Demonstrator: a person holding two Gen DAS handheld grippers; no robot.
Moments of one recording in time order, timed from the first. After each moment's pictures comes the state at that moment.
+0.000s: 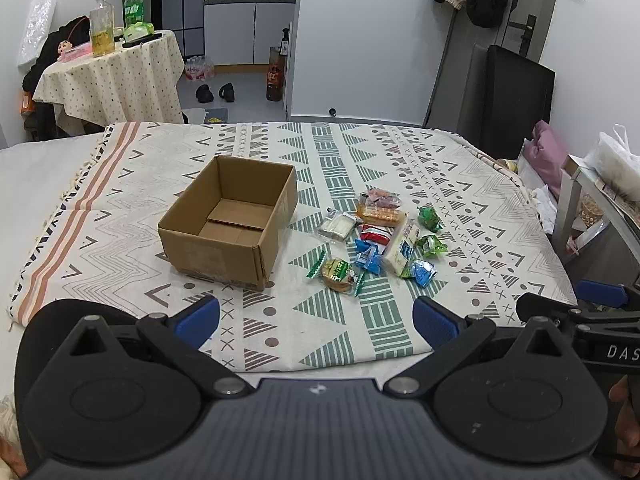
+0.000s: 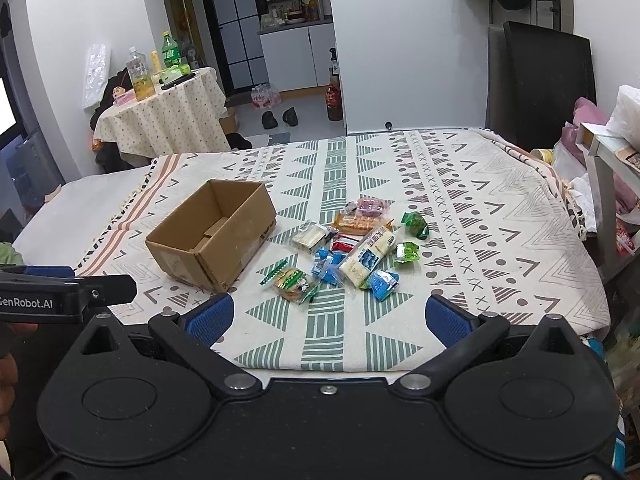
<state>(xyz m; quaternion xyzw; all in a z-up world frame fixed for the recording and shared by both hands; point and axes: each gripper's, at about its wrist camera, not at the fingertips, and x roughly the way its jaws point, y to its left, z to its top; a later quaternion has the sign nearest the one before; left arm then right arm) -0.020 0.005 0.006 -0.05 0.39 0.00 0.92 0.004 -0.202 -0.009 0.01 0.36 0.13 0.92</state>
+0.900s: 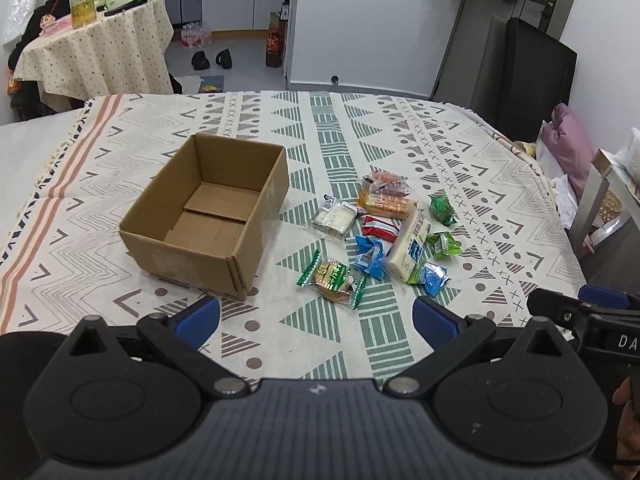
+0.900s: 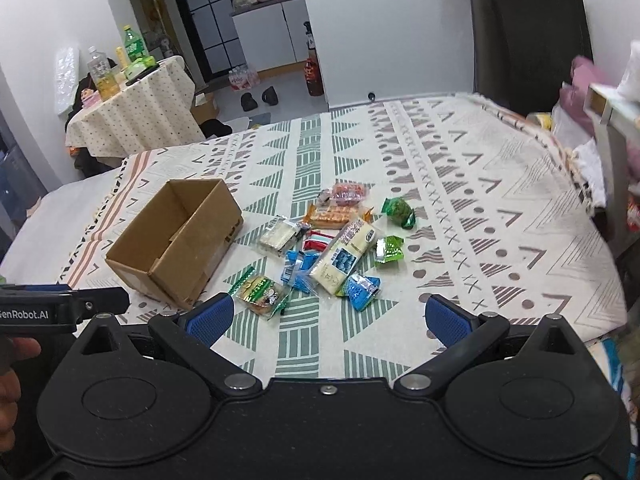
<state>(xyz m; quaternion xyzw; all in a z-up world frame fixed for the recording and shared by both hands) 0.066 -0.007 -0.027 -0.06 0.44 0.00 0.90 0.082 -0.228 -0.041 0.05 0.41 0.11 0.90</state>
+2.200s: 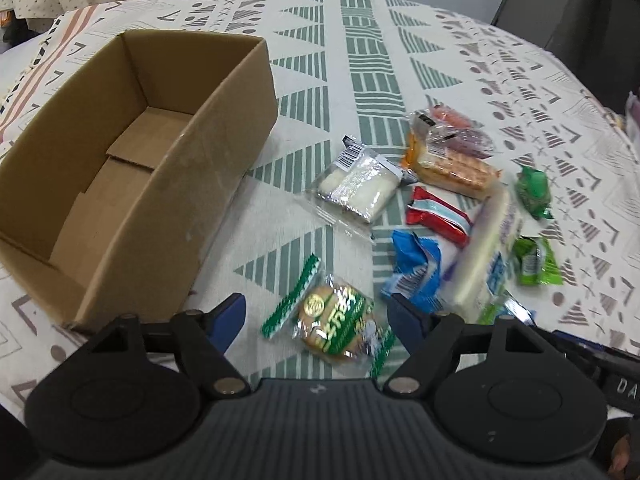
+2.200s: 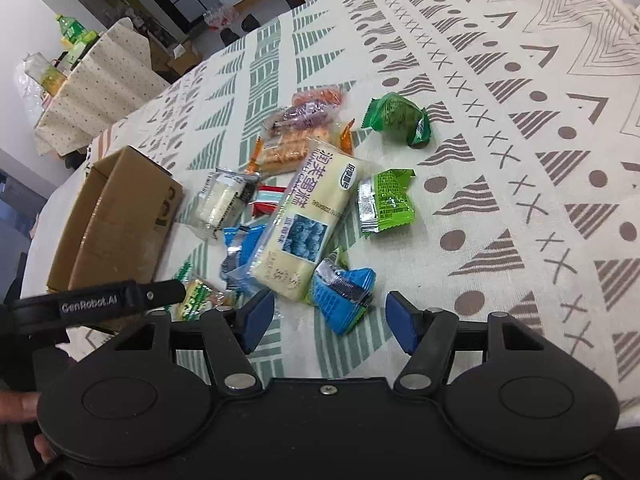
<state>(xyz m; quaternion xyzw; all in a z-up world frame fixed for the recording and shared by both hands) 0.223 -0.023 -0.168 -0.08 0.55 0.06 0.83 0.215 -0.254 -0.182 0.14 0.53 0.13 0.82</state>
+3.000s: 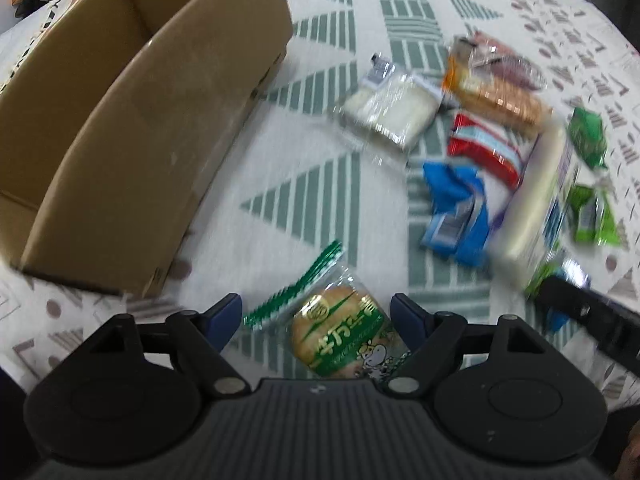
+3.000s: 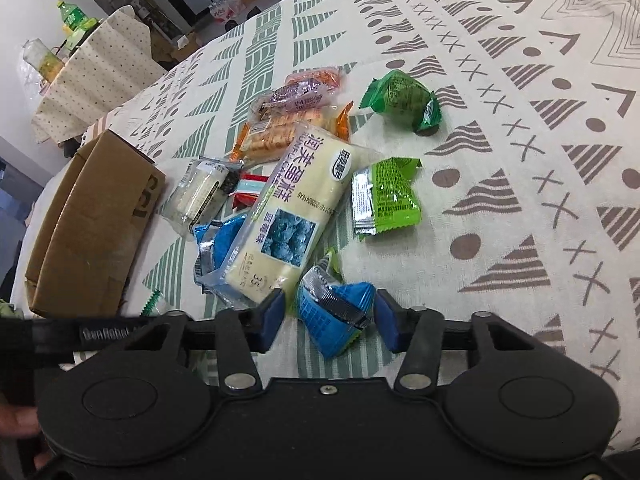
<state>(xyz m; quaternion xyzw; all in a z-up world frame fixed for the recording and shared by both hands) 0.221 -0.030 -0.202 -0.06 0.62 0.10 0.77 0.225 -0.250 -0.209 0.13 0.53 0.14 0.82</state>
